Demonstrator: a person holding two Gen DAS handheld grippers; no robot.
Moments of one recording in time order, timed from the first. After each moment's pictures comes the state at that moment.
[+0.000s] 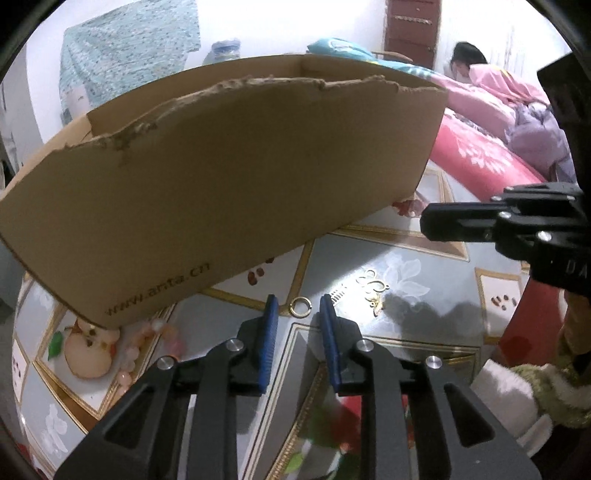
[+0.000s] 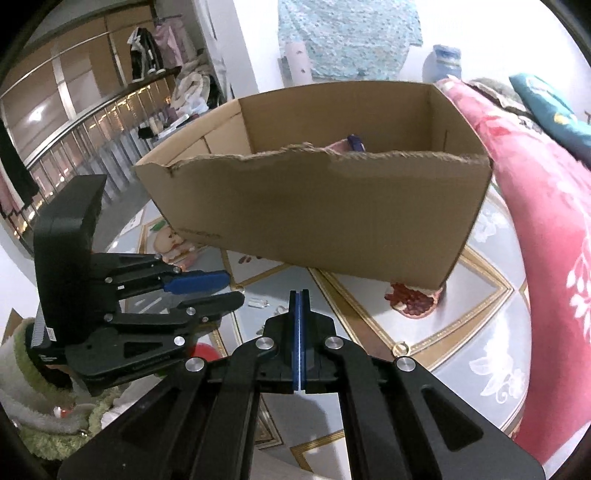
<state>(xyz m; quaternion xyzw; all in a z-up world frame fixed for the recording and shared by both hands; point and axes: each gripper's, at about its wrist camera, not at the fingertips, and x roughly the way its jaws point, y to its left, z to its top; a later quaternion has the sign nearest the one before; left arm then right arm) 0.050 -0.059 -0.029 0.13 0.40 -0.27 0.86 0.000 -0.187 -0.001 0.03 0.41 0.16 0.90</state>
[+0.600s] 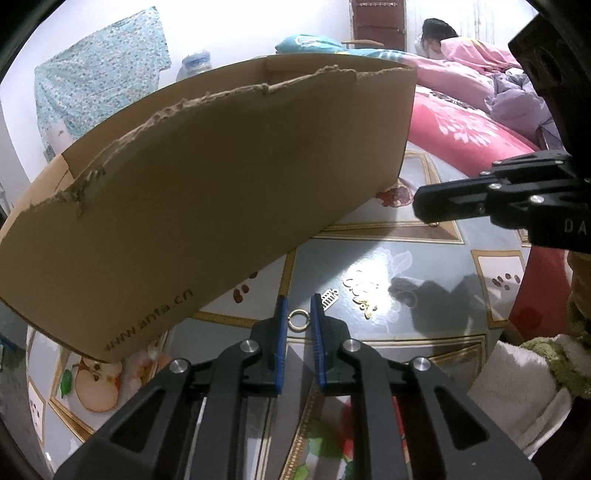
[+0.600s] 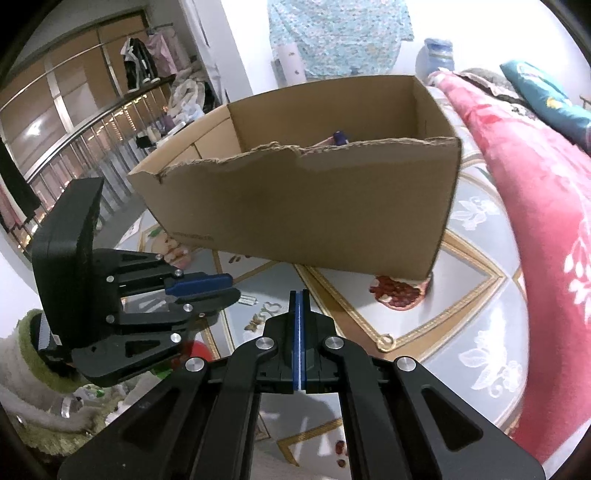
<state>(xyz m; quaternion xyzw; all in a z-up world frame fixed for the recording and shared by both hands) 0.047 -0.073 -0.030 0.18 0.38 -0.30 0.86 -0.006 -0.205 0.000 0.05 0.41 0.15 0.90</state>
